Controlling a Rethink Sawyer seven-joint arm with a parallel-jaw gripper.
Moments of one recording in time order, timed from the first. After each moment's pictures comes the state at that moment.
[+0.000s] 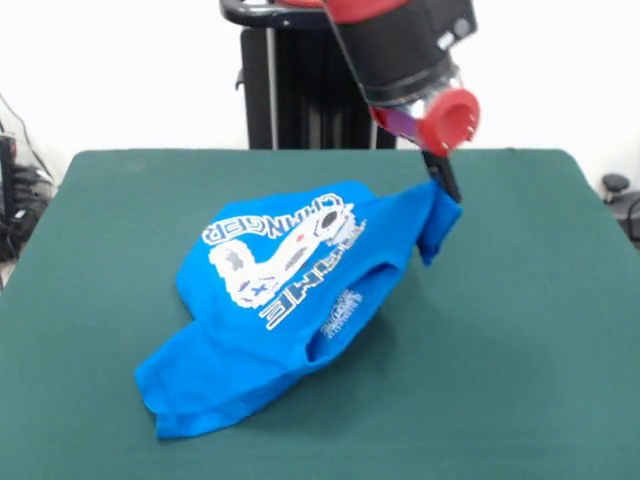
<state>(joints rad) -0.40 -0.68 0.30 1.83 0.31 0.52 2.42</state>
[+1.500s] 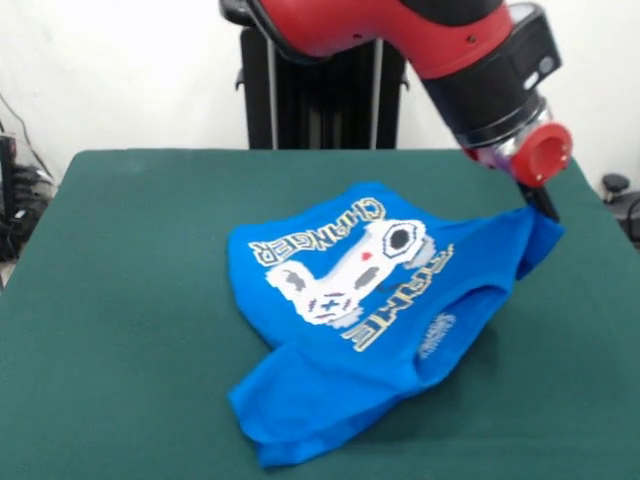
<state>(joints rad) -0.45 -0.60 0.50 1.92 0.43 0.37 2.42</state>
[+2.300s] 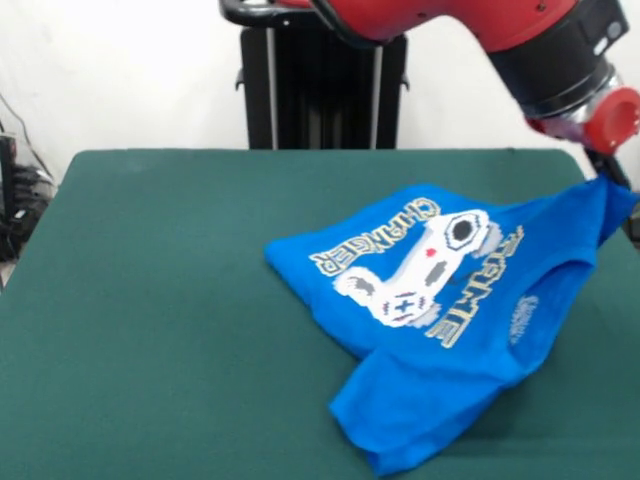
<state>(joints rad) -0.44 -0.63 0.63 2.02 0.52 0.29 2.42</state>
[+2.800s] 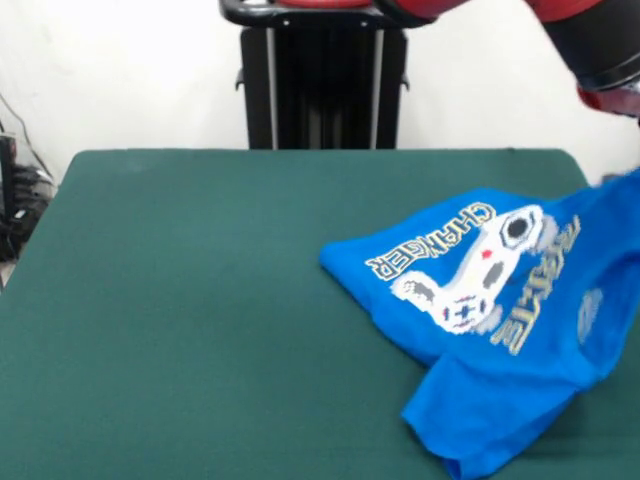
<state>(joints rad) -0.40 -0.67 0.67 2.04 0.58 0.27 2.42</state>
